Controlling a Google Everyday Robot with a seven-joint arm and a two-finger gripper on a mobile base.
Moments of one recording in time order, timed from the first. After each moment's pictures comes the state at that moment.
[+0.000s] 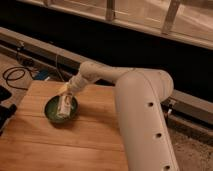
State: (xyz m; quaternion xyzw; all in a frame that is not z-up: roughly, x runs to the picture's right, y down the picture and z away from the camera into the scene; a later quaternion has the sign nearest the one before) arm -0.233 0.033 0.865 -0.46 -0.07 0.63 0.62
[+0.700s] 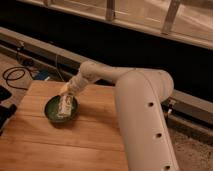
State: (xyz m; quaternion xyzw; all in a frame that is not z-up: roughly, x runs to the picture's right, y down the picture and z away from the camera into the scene) arm -0.233 0.033 0.865 -0.46 -0.07 0.63 0.62
